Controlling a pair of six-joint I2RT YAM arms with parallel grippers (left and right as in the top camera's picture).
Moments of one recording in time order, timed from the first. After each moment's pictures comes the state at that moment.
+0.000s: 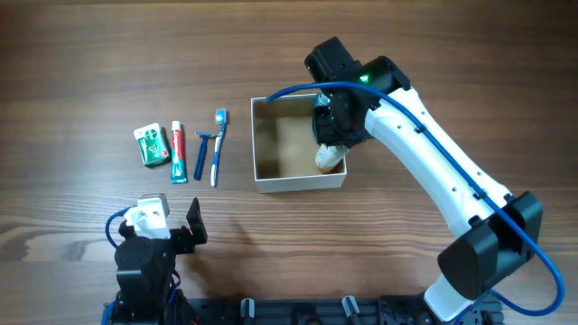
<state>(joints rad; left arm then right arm) 0.02 0.01 0.17 -0.65 0.00 -0.14 0.55 1.81 1.69 -1.28 0.08 0.42</state>
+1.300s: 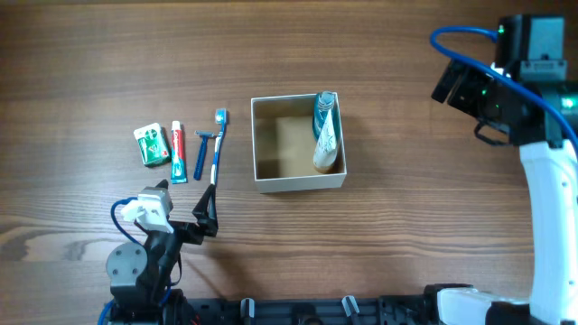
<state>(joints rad) 0.02 0.01 0.17 -0.37 0.27 -0.25 0.03 1.45 1.70 -1.28 0.16 0.45</state>
